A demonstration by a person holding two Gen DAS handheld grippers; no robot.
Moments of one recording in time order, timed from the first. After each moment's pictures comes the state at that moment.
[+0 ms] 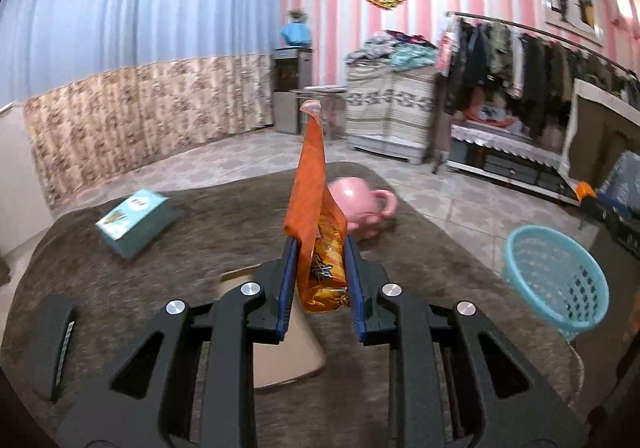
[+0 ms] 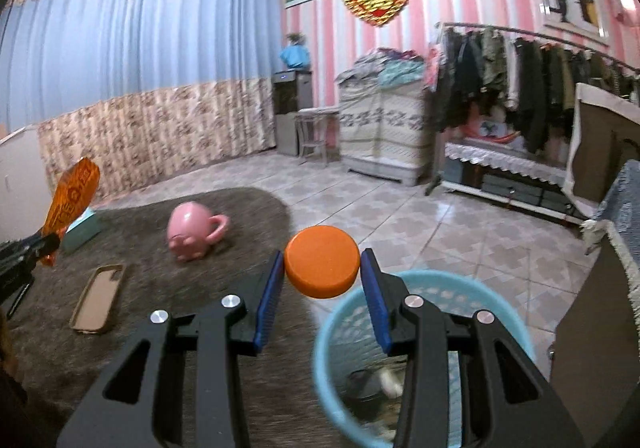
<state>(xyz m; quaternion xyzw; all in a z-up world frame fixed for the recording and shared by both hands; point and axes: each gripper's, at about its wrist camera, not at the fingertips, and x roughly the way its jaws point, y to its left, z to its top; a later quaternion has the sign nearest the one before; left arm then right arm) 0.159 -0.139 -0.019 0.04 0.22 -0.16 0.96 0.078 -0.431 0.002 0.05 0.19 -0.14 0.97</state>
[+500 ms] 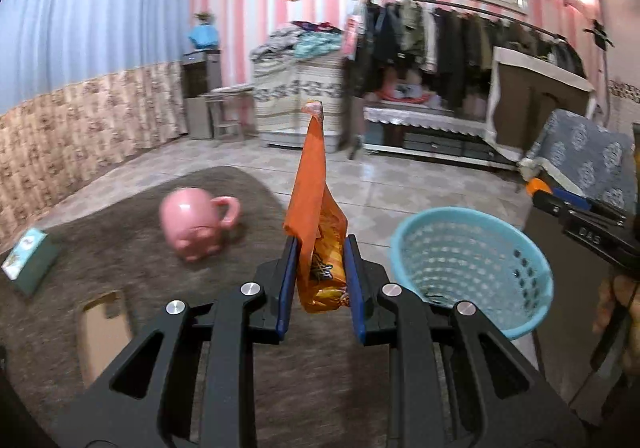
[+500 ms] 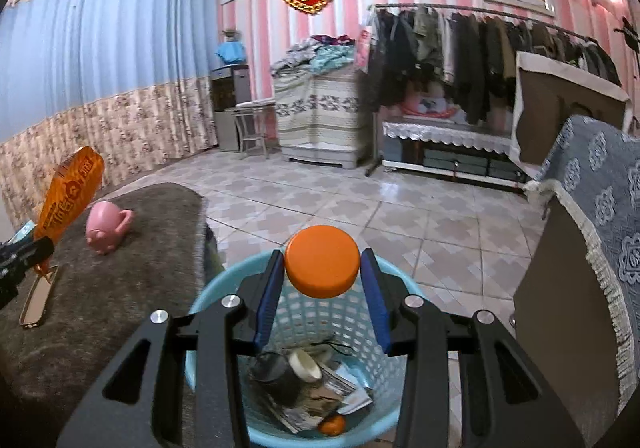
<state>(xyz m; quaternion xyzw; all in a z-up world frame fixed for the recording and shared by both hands) 0.135 -0.266 -0.038 0.08 0.22 -0.31 0.92 0.044 -0.519 -0.026 0.09 0.21 -0.23 0.95</state>
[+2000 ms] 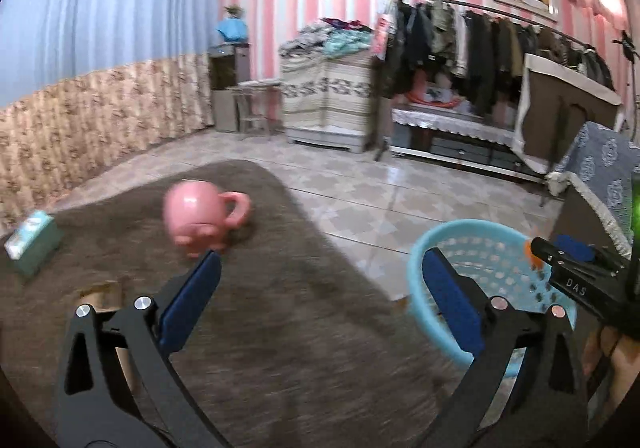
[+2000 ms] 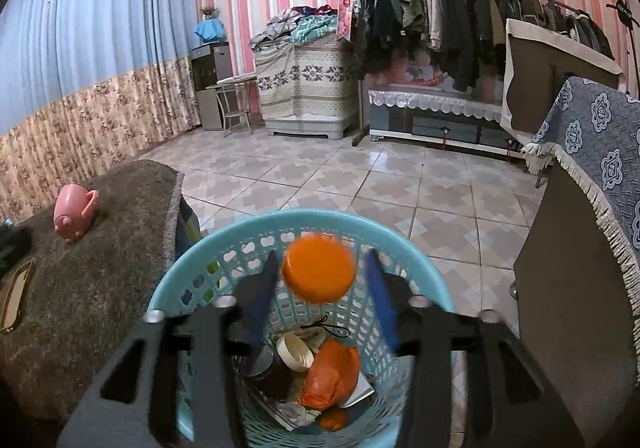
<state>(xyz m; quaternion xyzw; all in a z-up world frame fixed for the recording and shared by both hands) 0.155 -0.271 -0.040 0.06 0.22 -0.23 0.94 0.079 -0.530 -0.062 0.12 0.25 -0.25 0.93</state>
